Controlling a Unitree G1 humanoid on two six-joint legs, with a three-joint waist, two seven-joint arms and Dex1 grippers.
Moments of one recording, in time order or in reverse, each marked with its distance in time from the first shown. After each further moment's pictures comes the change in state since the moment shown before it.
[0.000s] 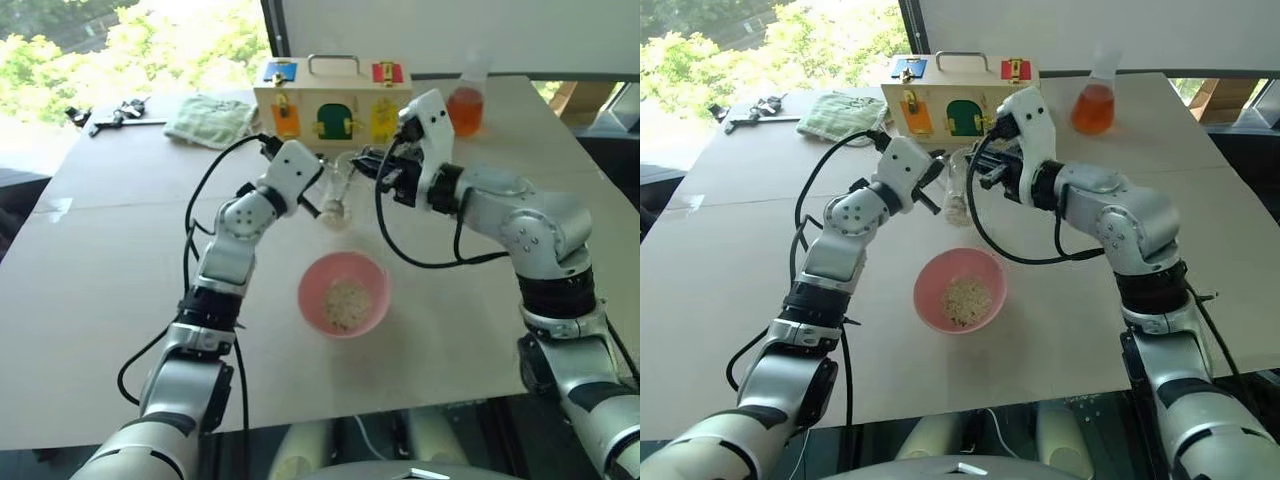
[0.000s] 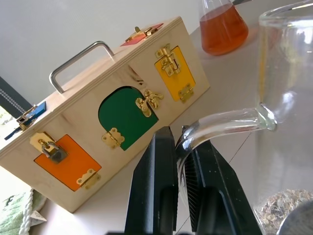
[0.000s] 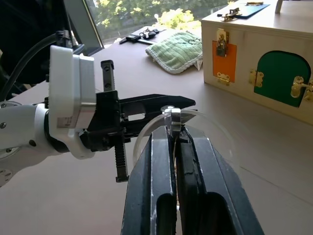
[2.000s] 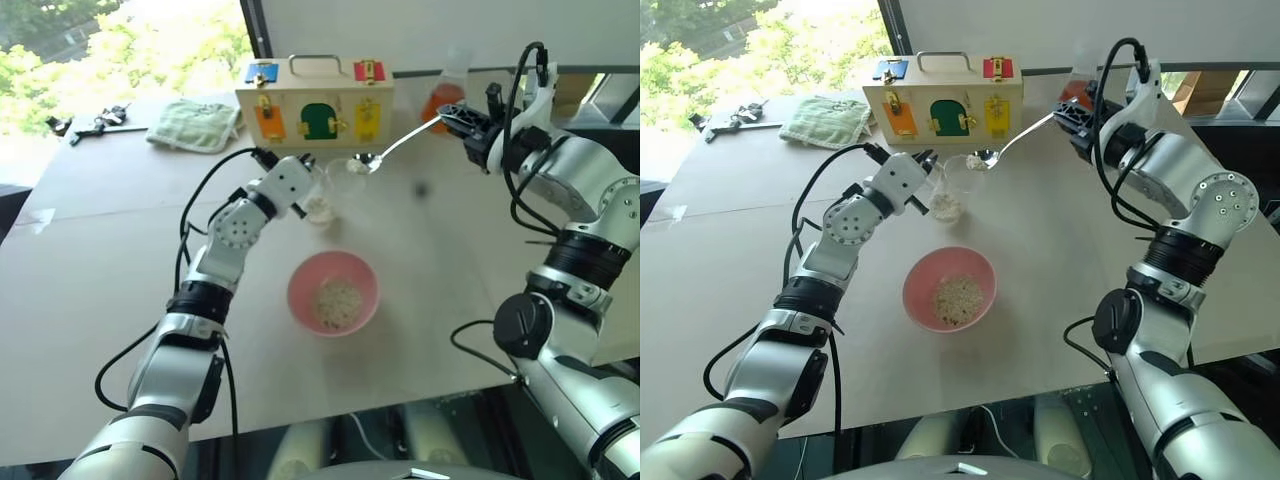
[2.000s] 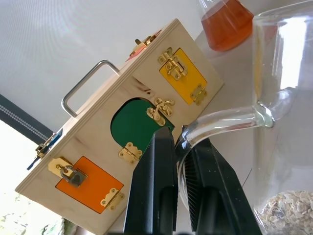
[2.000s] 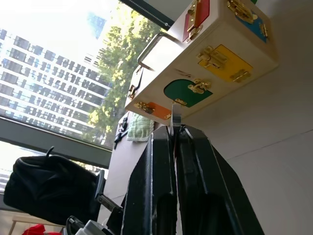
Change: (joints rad) left arm -0.044 0.061 -0.038 0.315 0.117 -0.381 0.144; right arm -0.142 0.125 -0.660 0.259 0.664 0.194 -0.799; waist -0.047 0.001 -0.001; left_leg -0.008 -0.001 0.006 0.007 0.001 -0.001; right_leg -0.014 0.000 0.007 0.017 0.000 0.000
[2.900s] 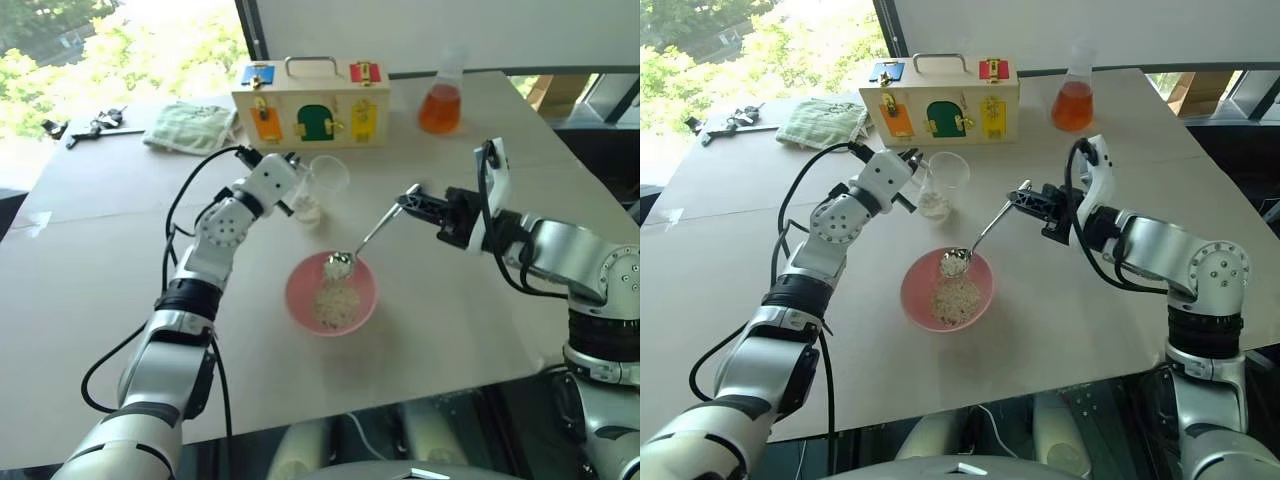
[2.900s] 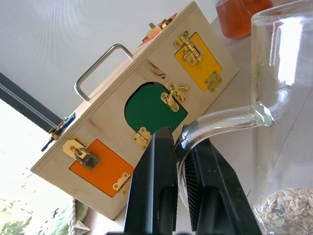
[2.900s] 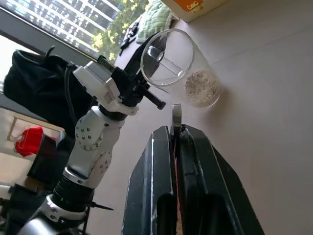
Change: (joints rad) left arm -0.015 0.048 0.011 0.073 -0.032 -0.026 0.010; right arm 0.419 -0.344 0.558 -0.395 0.420 -0.150 0.042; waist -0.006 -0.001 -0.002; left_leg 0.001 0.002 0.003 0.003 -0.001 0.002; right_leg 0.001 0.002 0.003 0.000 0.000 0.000
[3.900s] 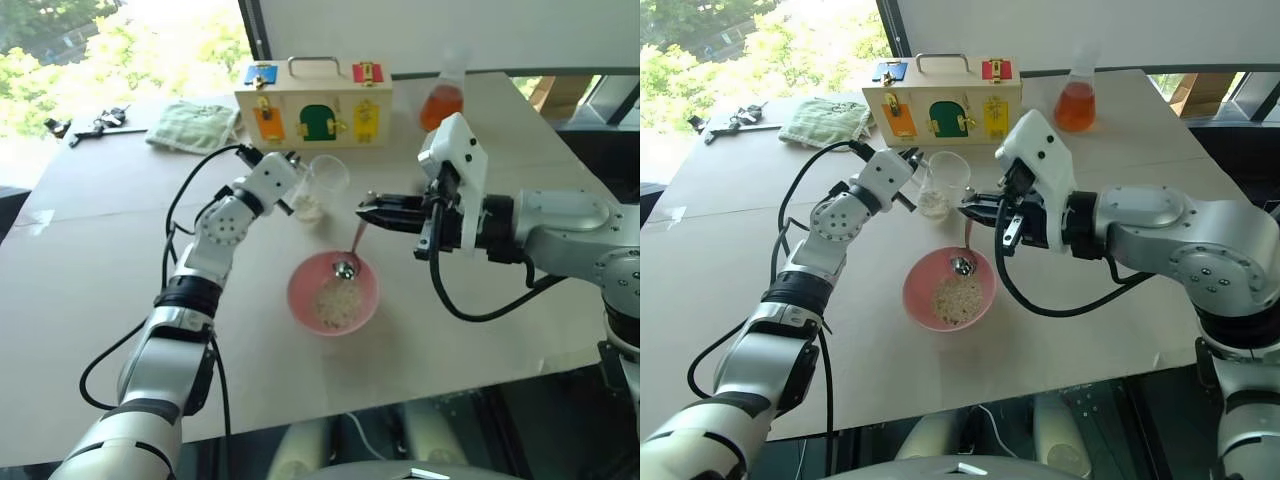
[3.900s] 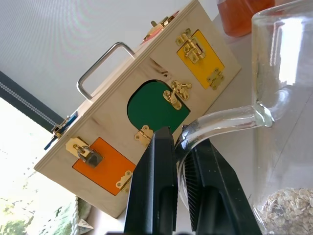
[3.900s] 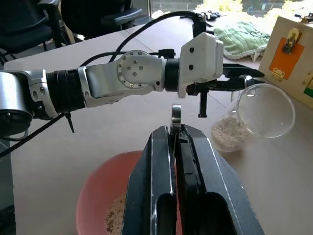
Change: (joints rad) left arm -0.021 0.000 -0.010 0.035 0.000 -0.015 0.001; right arm -0.205 -0.191 0.254 -0.314 -0.739 -0.091 0.860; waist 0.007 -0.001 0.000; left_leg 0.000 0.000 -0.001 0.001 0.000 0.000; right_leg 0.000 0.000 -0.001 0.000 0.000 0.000
